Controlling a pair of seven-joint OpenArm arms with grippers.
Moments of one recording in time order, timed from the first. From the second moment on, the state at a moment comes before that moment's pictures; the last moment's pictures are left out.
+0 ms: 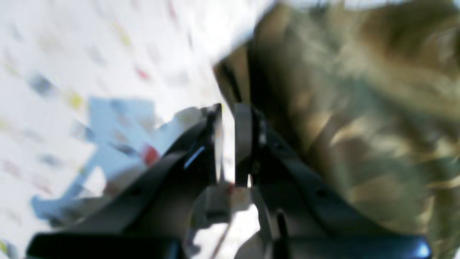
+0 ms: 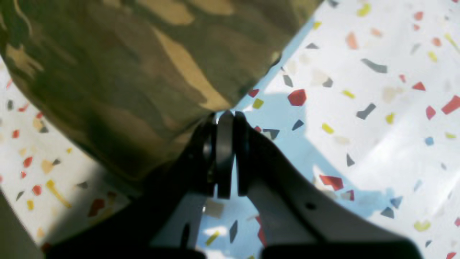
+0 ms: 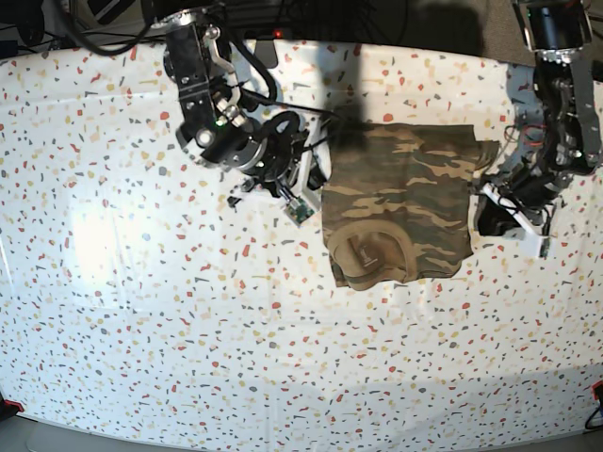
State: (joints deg) left arm 0.7 -16.0 -14.4 83.7 -28.1 -28.5 37.8; right arm -5.1 0.3 -12.7 97.6 5.5 34.0 -46.0
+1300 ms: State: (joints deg) left arm 62.0 -13.6 -15.2 112.7 -21.8 -23.4 27.1; right arm -60.7 8.8 12.9 131.7 19.7 32.5 -63.4
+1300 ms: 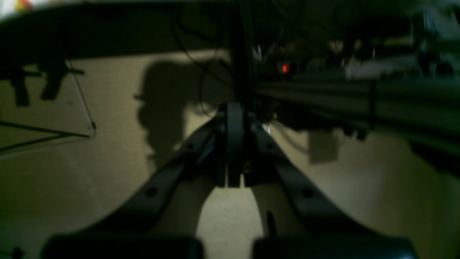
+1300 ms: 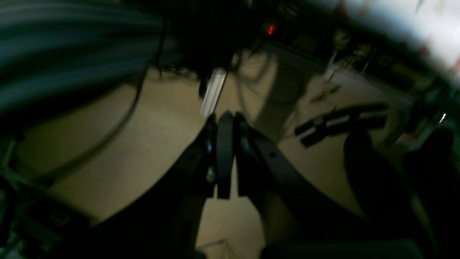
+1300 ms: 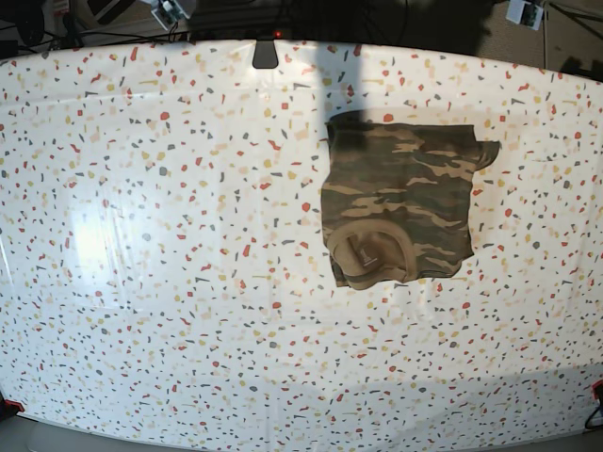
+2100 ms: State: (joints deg) left arm 33.9 -13.2 -15.3 42.7 -18.7 -35.1 11.0; right arm -35.4 9.1 13.1 61.4 7.8 32.3 -41.6
